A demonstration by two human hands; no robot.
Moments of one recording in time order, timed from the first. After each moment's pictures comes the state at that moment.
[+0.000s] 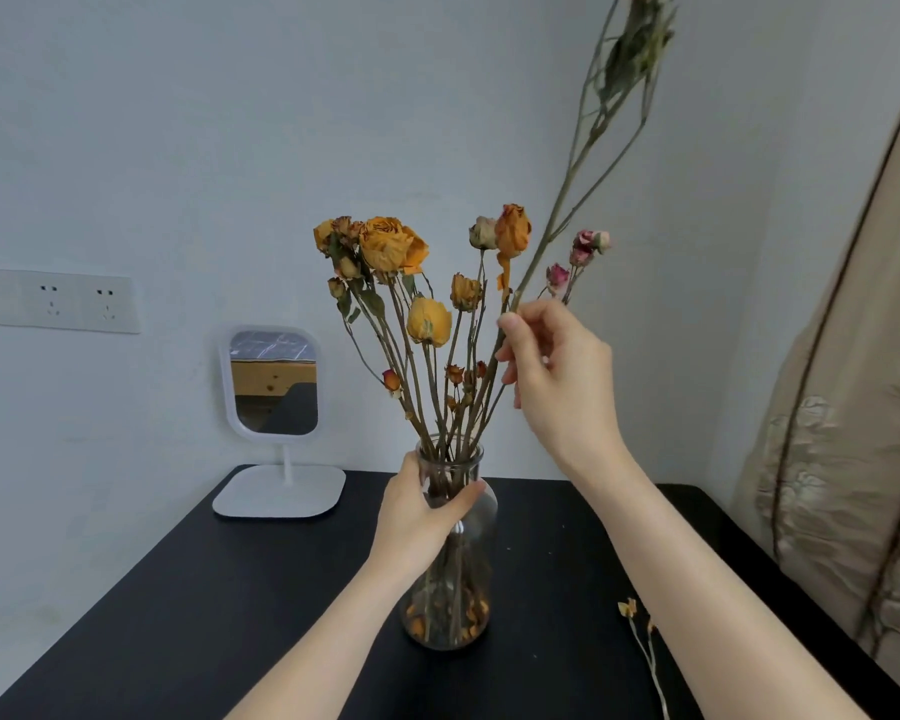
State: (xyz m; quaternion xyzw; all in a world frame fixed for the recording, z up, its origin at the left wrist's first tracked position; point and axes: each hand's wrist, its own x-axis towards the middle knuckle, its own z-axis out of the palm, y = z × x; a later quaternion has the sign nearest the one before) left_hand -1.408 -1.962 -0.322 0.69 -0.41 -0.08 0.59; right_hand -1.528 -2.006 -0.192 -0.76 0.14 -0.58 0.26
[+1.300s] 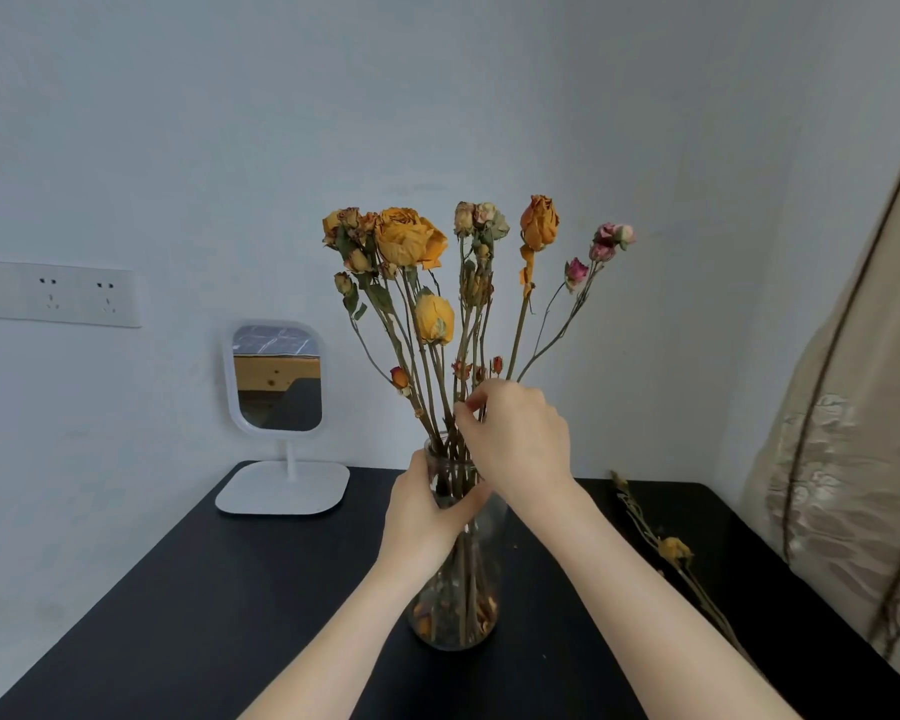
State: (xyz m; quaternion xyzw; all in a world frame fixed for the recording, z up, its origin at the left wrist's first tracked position) left_hand -1.405 -1.963 -0.326 0.68 -0.42 -0.08 0.60; right_hand -1.485 -2.008 -0.235 -0.85 0.34 -0.39 0.07
